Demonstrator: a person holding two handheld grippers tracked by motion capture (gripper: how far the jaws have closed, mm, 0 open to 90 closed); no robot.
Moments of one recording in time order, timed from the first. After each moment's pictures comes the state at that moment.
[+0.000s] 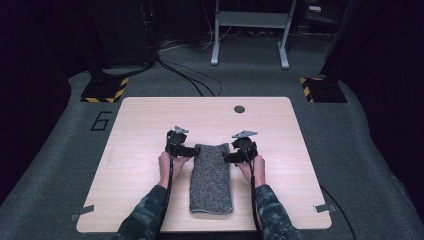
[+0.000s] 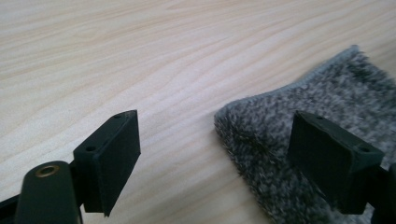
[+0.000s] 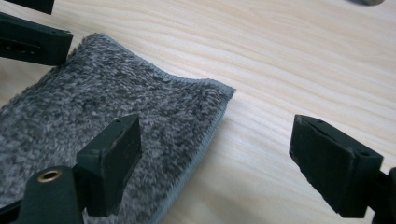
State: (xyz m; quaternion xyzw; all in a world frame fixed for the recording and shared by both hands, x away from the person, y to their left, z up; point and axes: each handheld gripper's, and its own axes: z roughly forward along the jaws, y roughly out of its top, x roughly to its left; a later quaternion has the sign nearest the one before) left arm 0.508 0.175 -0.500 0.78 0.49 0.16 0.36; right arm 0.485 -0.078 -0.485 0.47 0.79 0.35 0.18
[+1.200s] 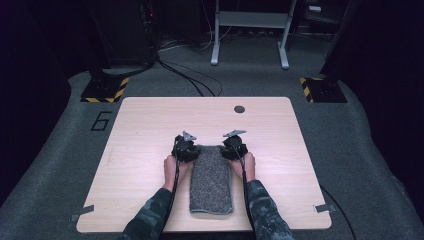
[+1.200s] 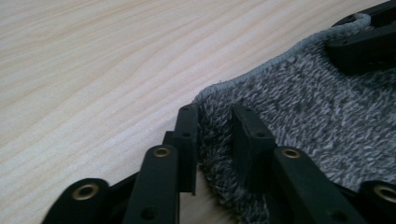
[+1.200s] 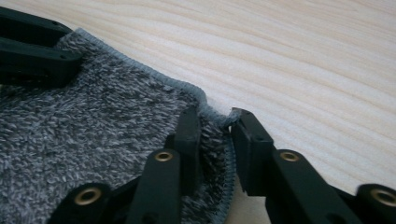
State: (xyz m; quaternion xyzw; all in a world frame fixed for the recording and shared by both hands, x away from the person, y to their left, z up) left arm 0.499 0.155 -0.518 0.81 0.44 0.18 0.35; right arm 0.508 -0.053 -0.514 0.47 0.80 0.33 0.17
